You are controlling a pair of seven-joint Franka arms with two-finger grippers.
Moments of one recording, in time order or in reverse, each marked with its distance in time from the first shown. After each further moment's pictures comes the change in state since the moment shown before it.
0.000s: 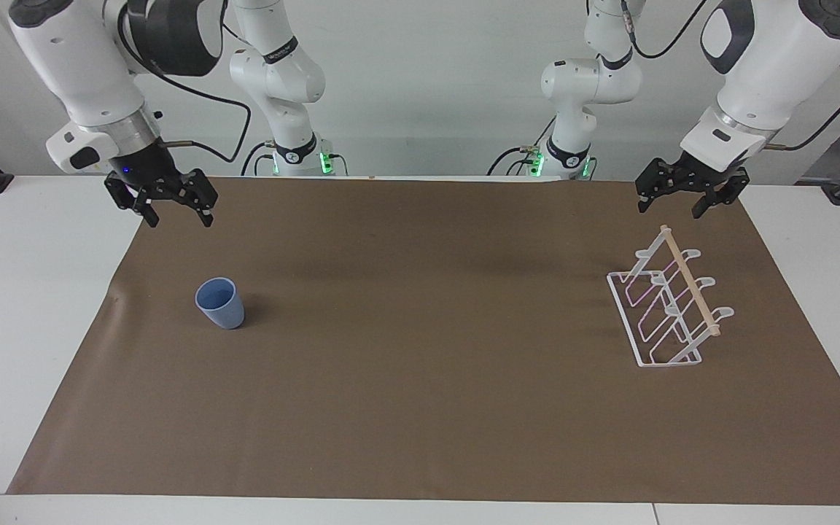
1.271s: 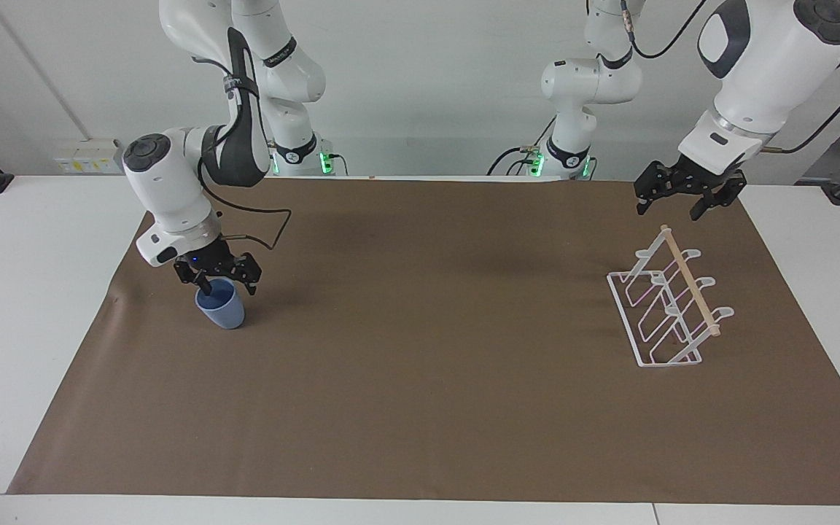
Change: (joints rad) left arm 0.000 -0.014 0.001 -0.039 0.000 0.026 -0.001; right arm 0.037 0.133 0.002 -0.326 0.000 0.429 0.028
